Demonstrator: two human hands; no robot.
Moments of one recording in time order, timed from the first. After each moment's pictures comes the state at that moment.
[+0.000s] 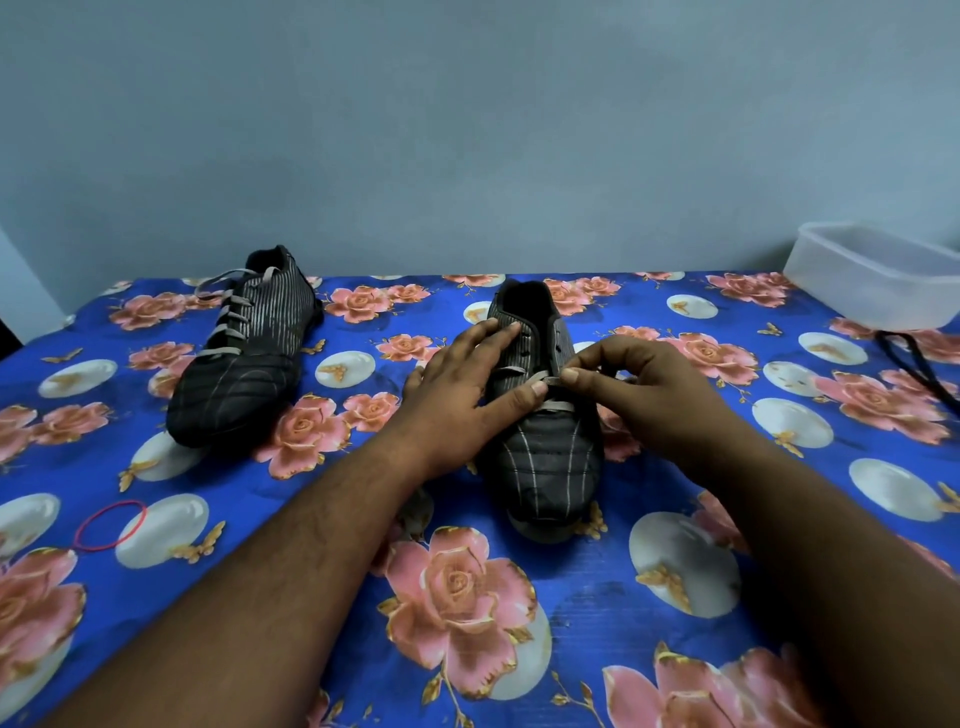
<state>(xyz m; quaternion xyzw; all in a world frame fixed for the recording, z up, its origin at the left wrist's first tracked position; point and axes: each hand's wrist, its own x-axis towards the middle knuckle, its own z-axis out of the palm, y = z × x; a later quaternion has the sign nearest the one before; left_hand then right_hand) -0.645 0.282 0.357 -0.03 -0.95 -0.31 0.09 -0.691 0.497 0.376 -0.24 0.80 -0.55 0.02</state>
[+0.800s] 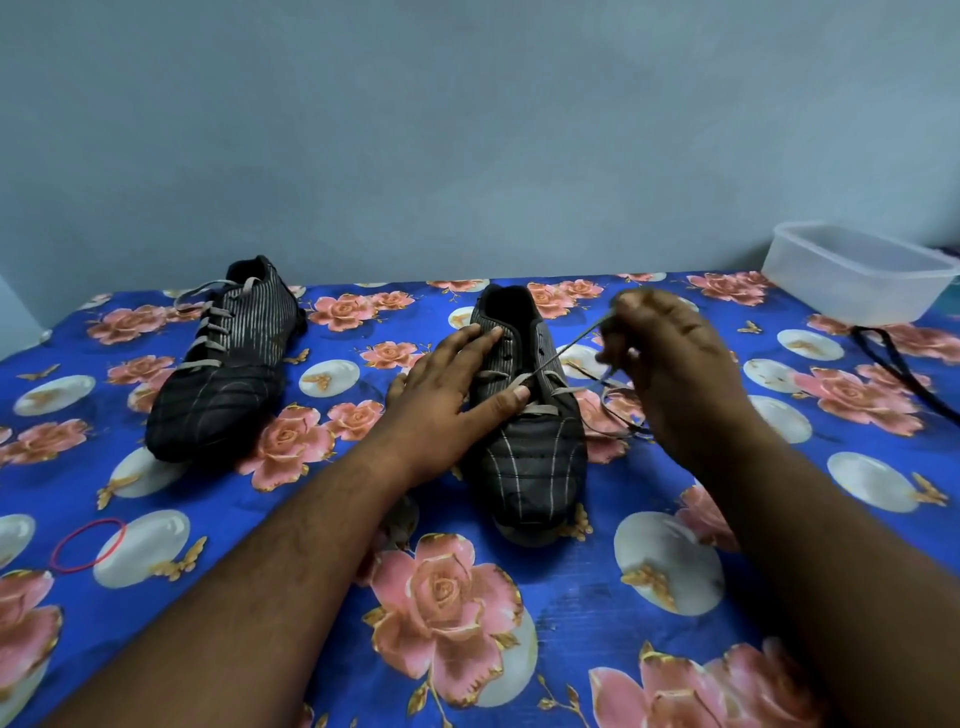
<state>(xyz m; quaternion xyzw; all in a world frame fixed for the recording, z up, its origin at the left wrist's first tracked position) -0.646 0.281 0.356 -0.03 -0.95 -0.31 0.09 -0.695 0.503 0.391 -0.24 0.61 -0.75 -0.03</state>
